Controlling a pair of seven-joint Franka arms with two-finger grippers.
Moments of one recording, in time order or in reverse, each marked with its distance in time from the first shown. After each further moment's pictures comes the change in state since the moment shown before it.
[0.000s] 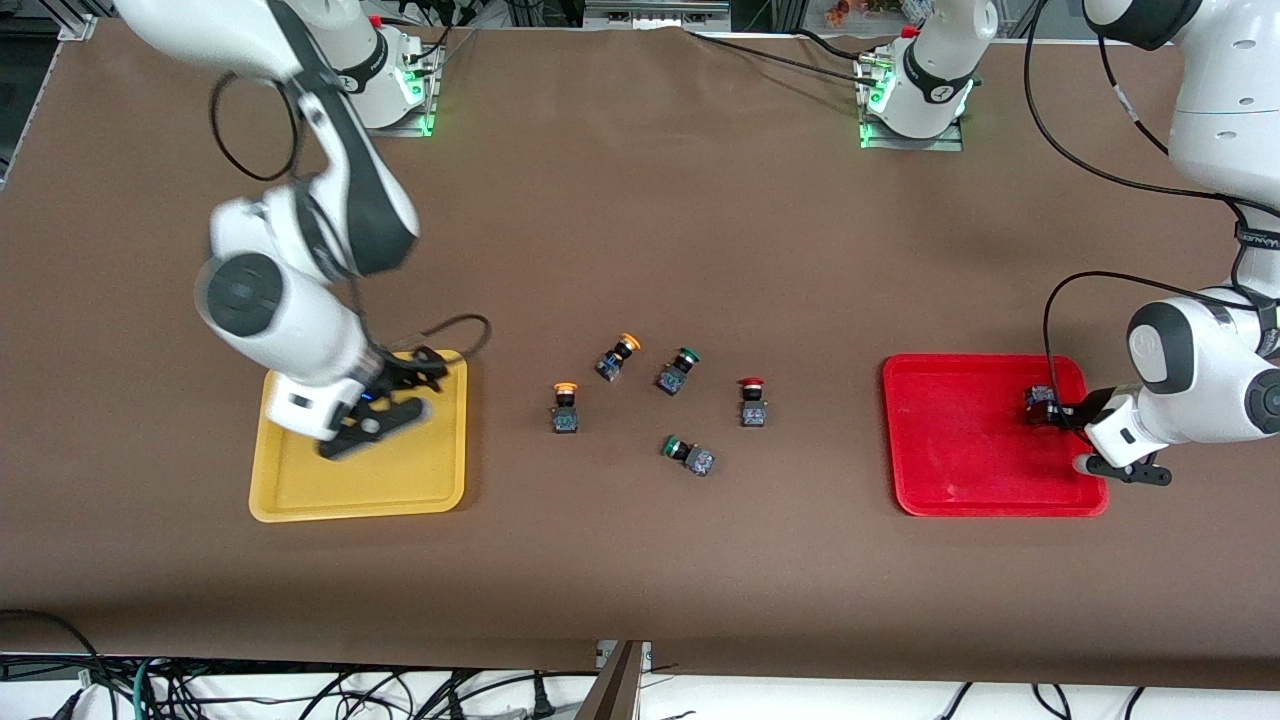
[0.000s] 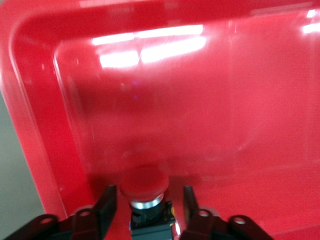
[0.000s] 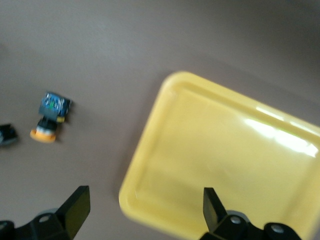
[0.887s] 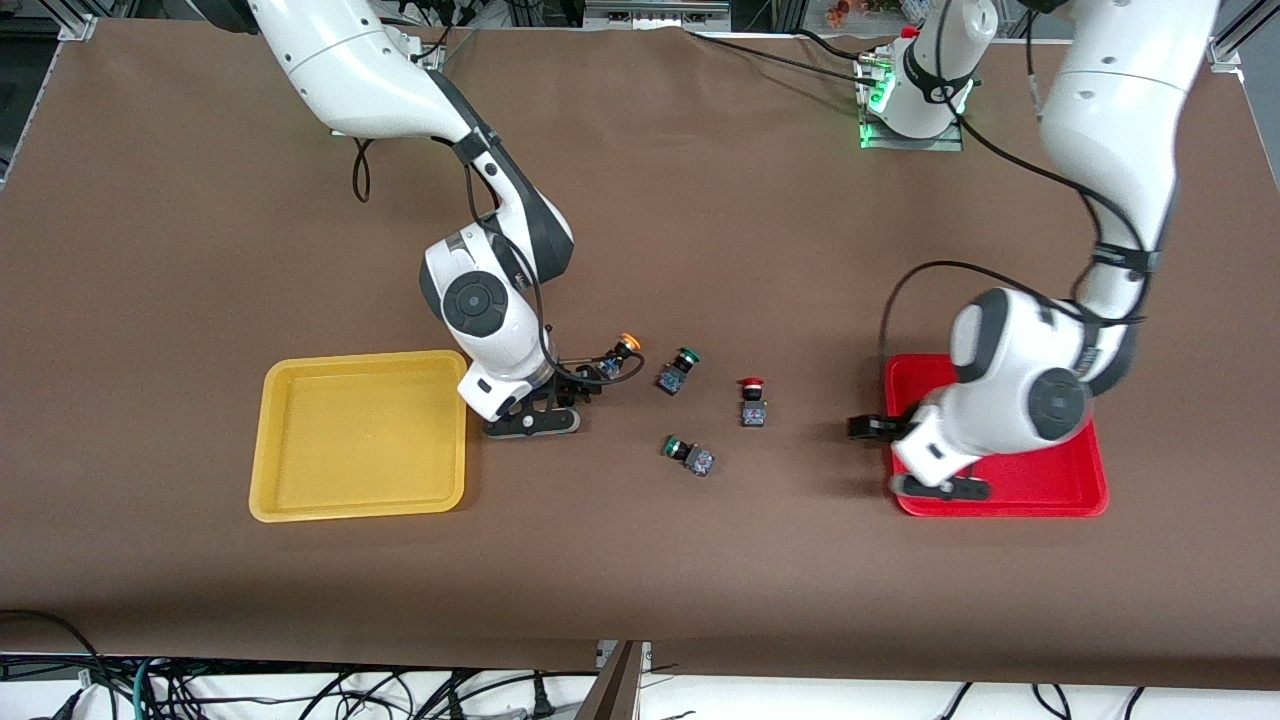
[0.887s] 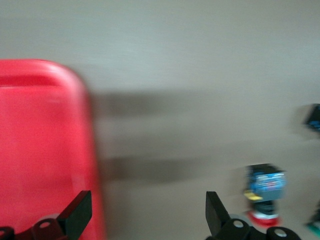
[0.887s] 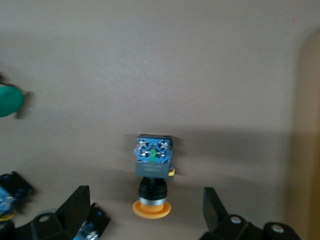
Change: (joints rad) left arm -0.345 -0.016 -0.169 0.089 -0.017 -0.013 -0.576; right arm 0.214 0.194 -0.002 0.023 0.039 0.219 0.565
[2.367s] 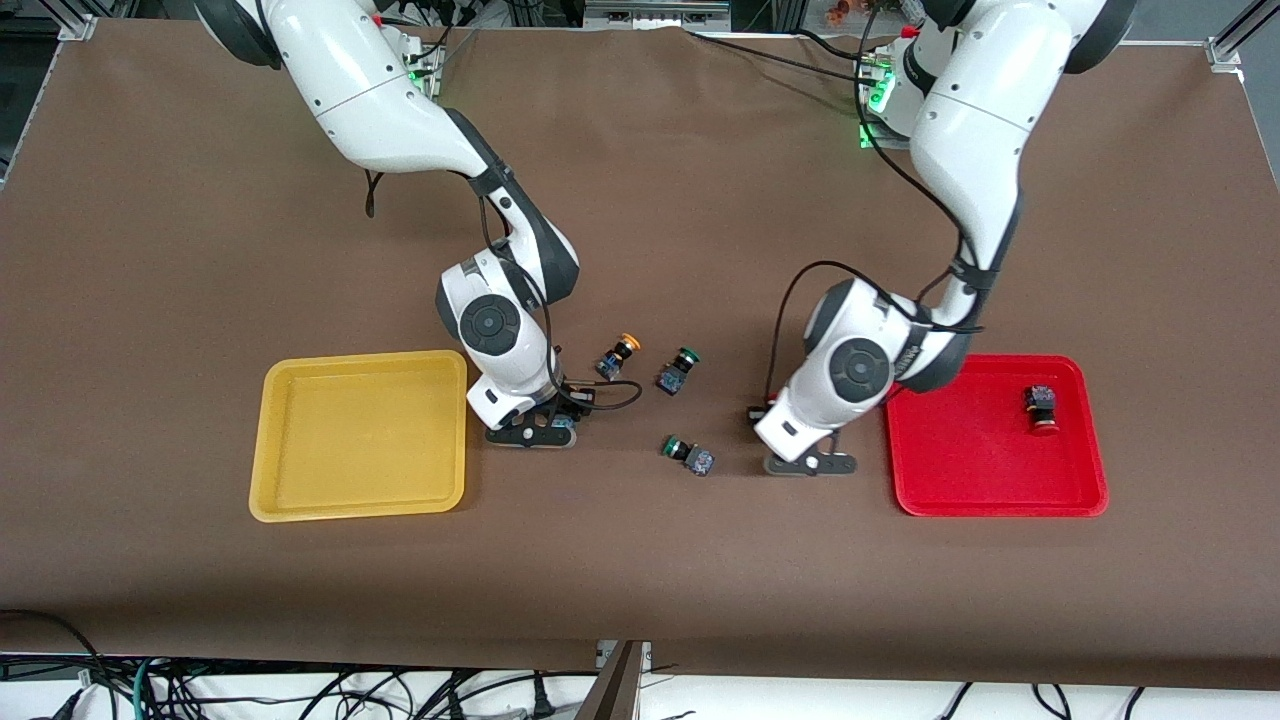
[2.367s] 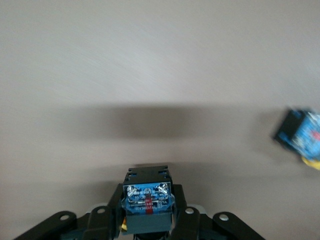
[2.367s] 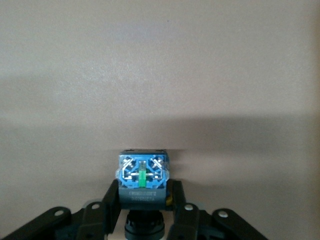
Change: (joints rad) left arm -0.217 0.087 0.117 0.011 0.042 0.140 -0.203; right arm 0.002 0.087 -0.007 0.036 0.011 0.076 0.134
